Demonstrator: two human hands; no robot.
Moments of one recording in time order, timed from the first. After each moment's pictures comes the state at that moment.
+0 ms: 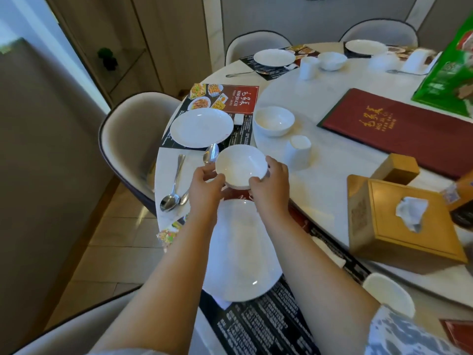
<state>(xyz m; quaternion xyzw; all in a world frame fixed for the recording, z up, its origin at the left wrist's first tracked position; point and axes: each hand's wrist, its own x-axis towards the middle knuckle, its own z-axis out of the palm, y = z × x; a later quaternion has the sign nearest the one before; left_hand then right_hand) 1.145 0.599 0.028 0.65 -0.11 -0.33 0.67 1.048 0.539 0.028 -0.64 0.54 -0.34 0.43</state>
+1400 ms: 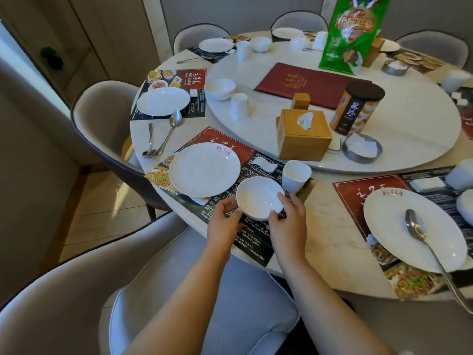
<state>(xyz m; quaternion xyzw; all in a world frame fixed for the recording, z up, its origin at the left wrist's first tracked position) 0.960 0.812 0.007 0.68 -0.20 -0.47 0.52 0.839 0.785 -0.002 -0.57 0.64 -0.38 0.35</state>
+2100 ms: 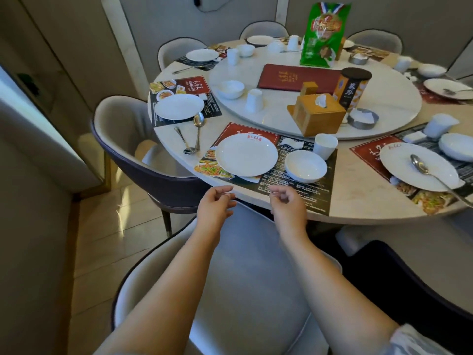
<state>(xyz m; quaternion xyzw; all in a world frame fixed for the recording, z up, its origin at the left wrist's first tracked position) 1.150 0.911 0.034 0.64 -0.29 -0.51 0.50 1.003 0.907 0.029 -0.44 0.65 -0.49 0.38</state>
